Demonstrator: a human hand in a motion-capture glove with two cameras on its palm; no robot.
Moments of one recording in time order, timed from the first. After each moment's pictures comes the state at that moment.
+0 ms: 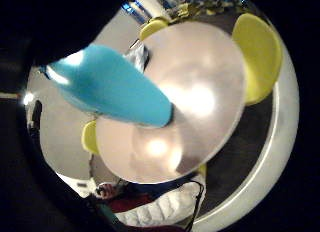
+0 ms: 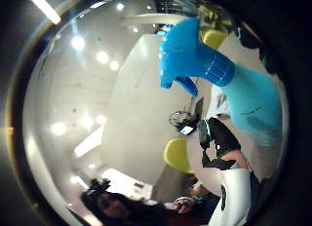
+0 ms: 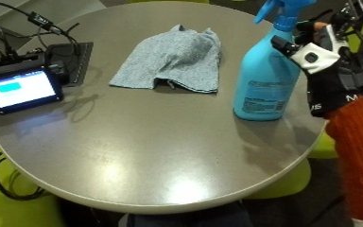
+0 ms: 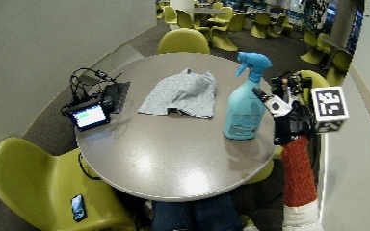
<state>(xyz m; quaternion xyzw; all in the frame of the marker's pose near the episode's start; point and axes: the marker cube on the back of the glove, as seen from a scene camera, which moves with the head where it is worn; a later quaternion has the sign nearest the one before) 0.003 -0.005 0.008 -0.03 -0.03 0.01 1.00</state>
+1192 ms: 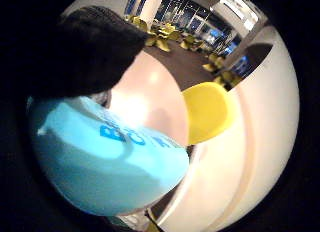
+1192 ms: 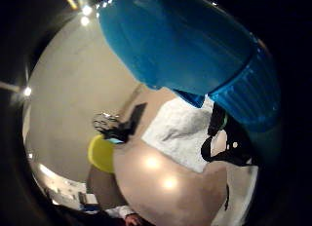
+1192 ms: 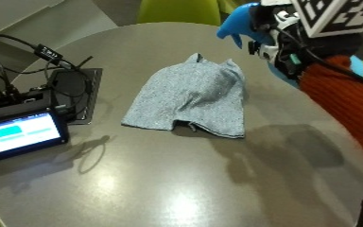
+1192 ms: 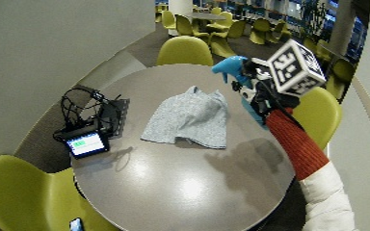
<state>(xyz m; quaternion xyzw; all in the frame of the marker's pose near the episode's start) -0.013 -0.064 0.049 -0.06 0.32 -0.16 0.93</state>
